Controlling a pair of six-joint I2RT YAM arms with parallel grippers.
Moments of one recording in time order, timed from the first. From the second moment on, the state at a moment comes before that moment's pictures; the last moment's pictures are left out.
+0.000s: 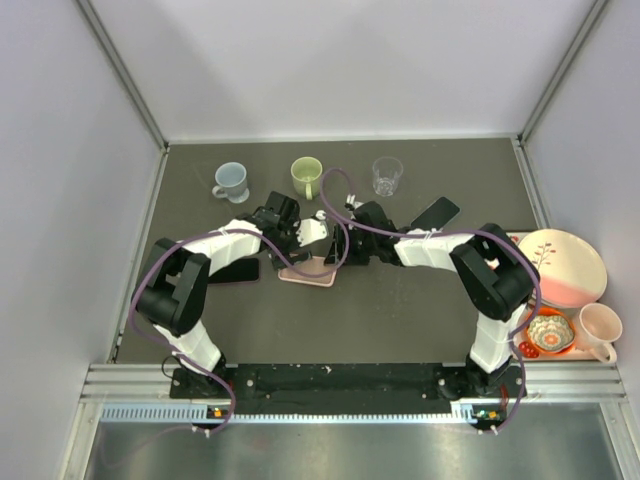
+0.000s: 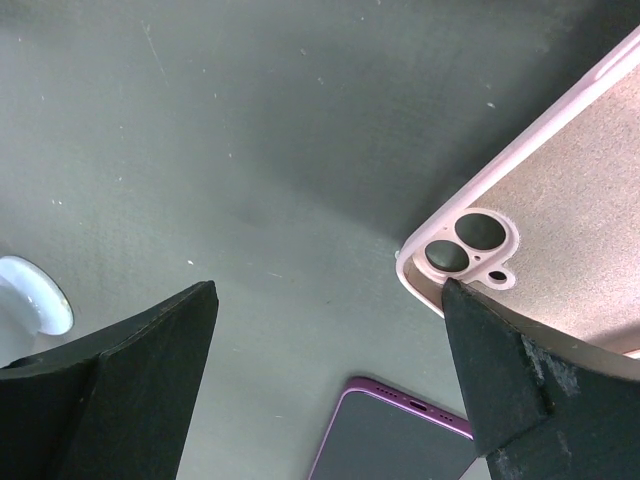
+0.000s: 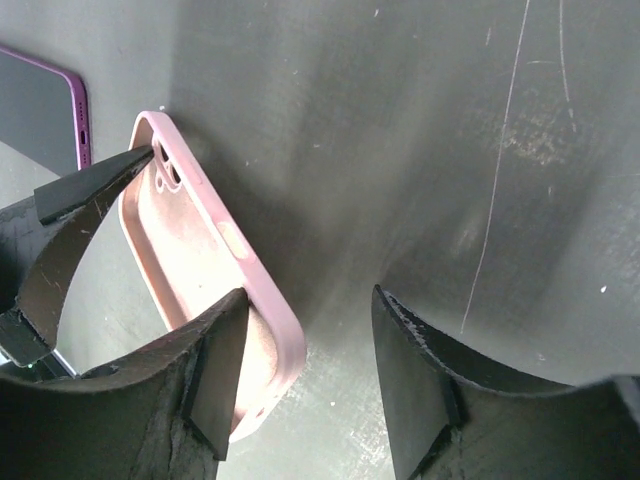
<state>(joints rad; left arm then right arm) -0.45 1.70 1.02 -0.37 0.01 0.85 0.68 1.84 1.01 0.05 -0.26 0.63</state>
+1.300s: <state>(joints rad) -0.45 1.70 1.02 -0.37 -0.02 0.81 0.63 1.91 1.09 0.07 -0.41 0.45</state>
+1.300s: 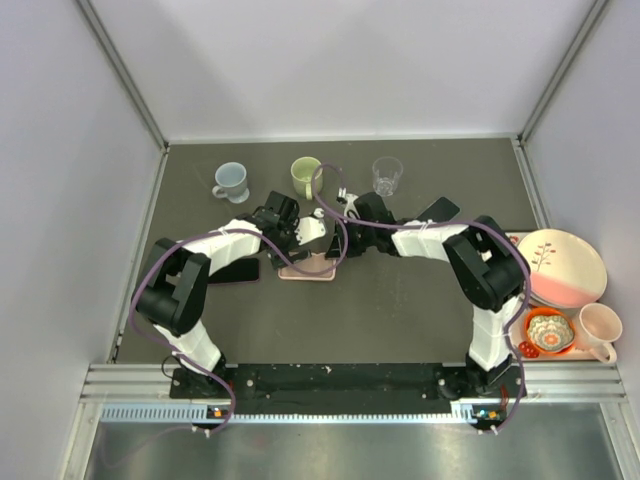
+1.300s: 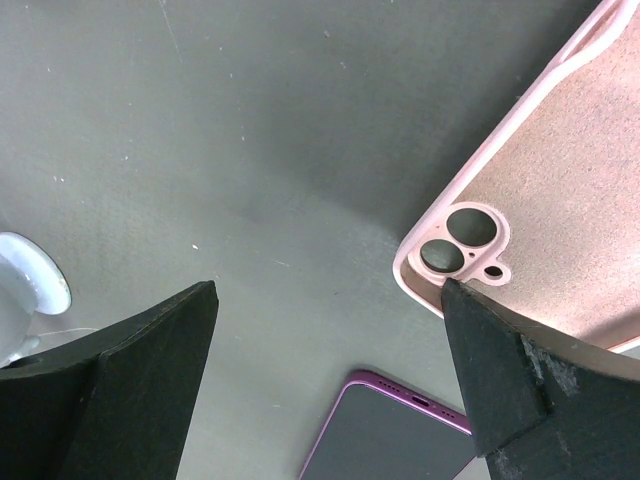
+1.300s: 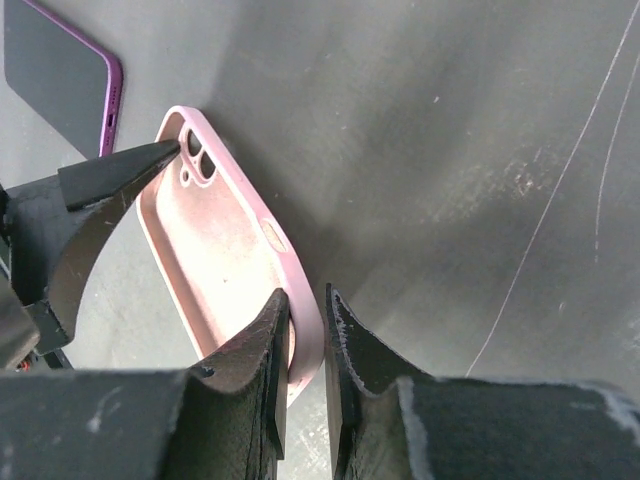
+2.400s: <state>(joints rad) -0.45 1.70 1.03 -0.37 -0.04 0.81 0.63 1.95 1.16 0.03 -0.34 0.41</state>
